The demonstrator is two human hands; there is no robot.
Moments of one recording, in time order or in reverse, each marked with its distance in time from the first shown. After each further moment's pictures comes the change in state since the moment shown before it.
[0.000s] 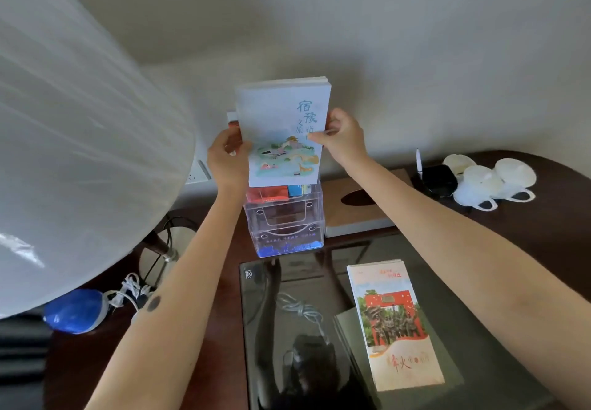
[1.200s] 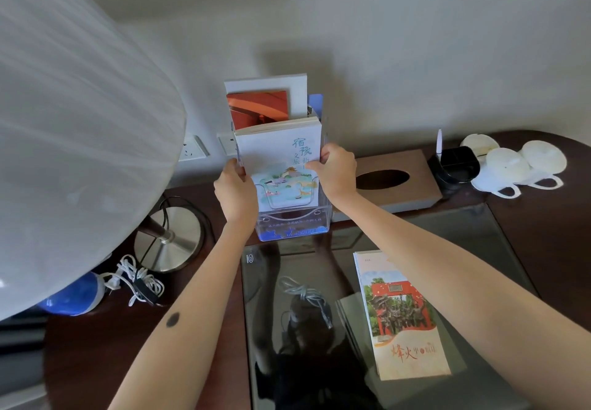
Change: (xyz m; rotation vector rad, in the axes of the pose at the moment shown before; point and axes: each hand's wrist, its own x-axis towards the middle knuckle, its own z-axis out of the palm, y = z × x) left_hand -0.031 -0.080 0.004 0.490 0.026 -0.138; right_hand -0.031 0.078 0.058 -0.255 0.055 0.066
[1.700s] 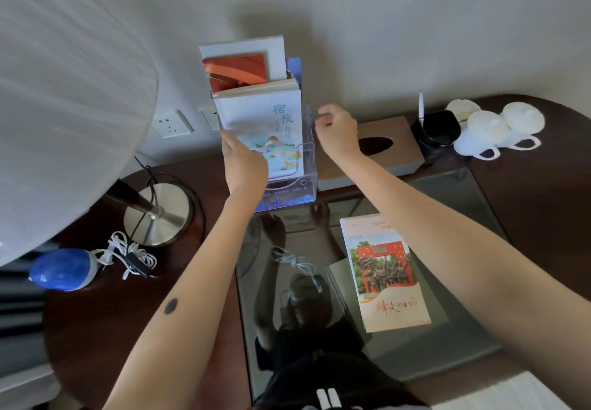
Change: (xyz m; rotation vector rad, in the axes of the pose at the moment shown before) left_hand -0.038 0.027 0.000 0.096 -0.323 -0.063; right_hand -0.007 -0.003 -0.040 0.047 -0.009 0.103
